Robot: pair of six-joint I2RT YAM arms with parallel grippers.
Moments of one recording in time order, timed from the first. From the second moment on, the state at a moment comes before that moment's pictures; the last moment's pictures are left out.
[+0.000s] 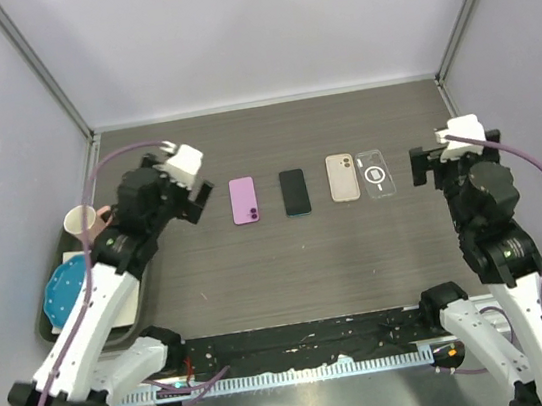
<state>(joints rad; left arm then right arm) -0.47 1.04 1.03 -0.48 -0.05 0.41 0.20 0.63 0.95 -0.46 0.24 -0.28</state>
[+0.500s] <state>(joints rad) -0.30 0.77 0.97 -0.46 -0.30 0.26 0.20 0.43 0.75 -0.25 0.72 -0.23</state>
